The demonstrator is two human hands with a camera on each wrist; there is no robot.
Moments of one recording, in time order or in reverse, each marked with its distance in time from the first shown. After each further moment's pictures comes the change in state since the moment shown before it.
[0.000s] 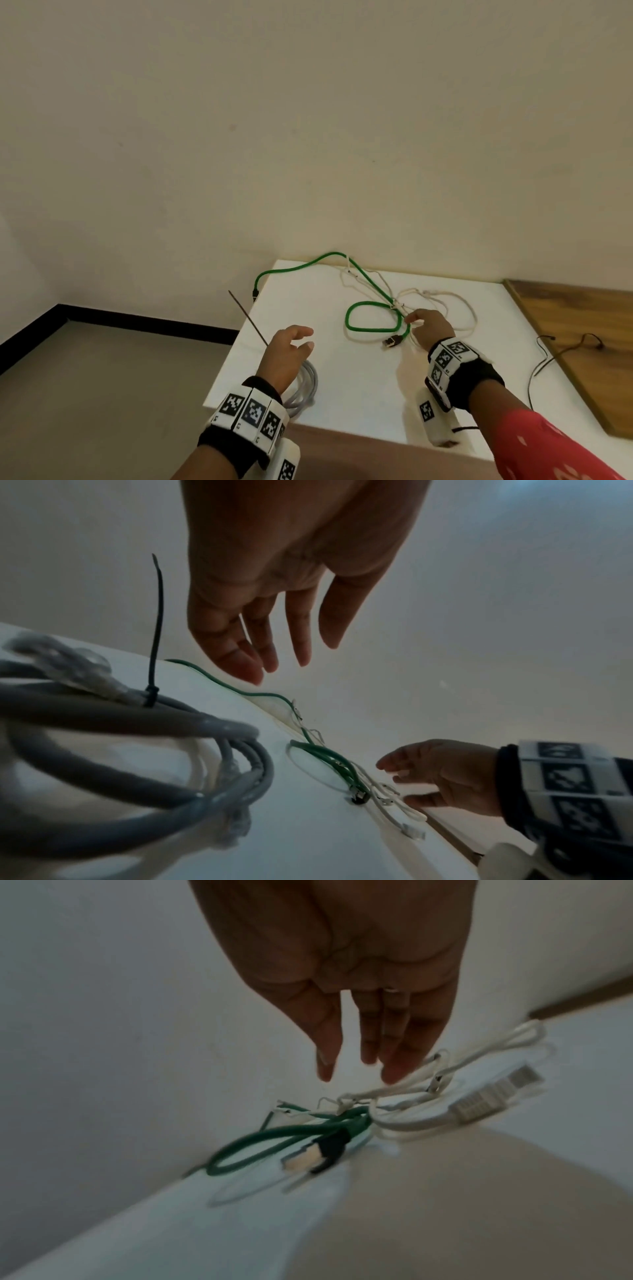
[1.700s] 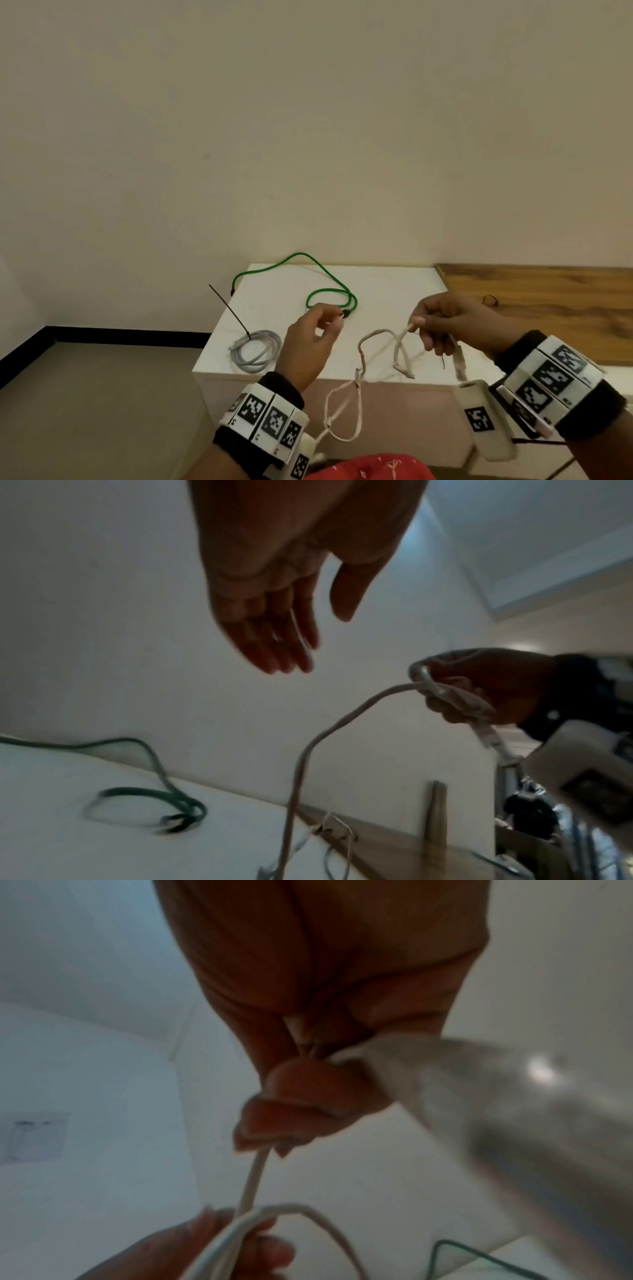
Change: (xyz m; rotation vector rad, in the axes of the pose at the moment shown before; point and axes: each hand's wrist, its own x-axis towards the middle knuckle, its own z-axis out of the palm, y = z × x) left_hand -0.148 0.101 0.053 0.005 -0.033 0.380; right_hand -0.219 0.028 -0.176 0.369 -0.389 -0.350
